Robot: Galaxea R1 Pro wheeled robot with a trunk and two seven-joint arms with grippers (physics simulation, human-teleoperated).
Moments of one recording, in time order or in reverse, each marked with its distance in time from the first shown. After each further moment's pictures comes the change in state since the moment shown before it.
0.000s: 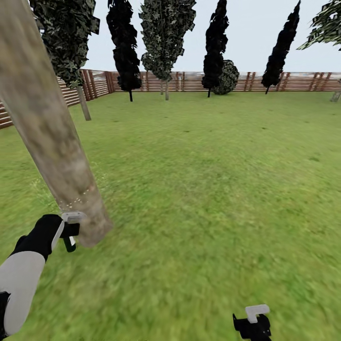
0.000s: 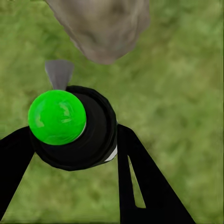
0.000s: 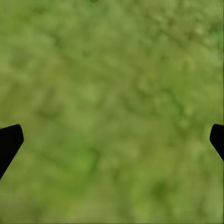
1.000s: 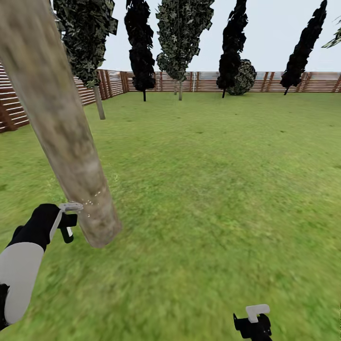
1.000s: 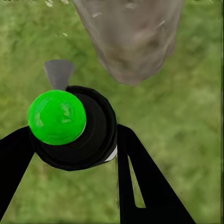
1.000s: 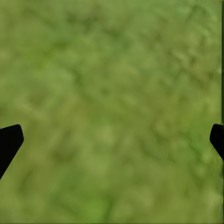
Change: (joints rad) left arm -0.053 0.010 -0.010 -0.048 -0.012 0.067 -0.002; right arm 0.000 -0.002 0.000 -0.003 0.000 0.000 0.001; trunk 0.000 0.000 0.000
